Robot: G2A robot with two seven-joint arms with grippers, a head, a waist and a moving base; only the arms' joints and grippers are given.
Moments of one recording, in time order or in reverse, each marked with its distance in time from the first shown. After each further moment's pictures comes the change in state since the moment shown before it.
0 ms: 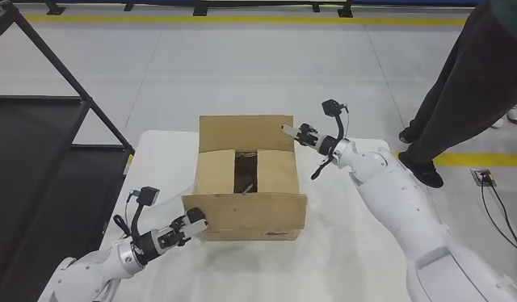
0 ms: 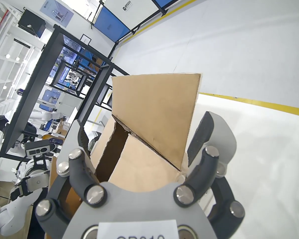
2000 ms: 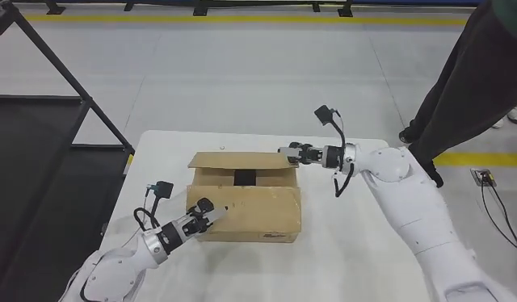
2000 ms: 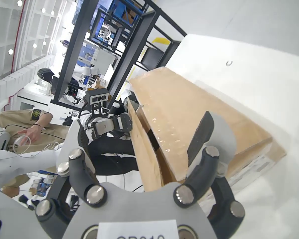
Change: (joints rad) left arm -0.056 -0.019 0.141 -0.027 0.264 0.150 0.268; right arm -0.239 0.166 0.288 -0.619 0.172 0.272 0.644
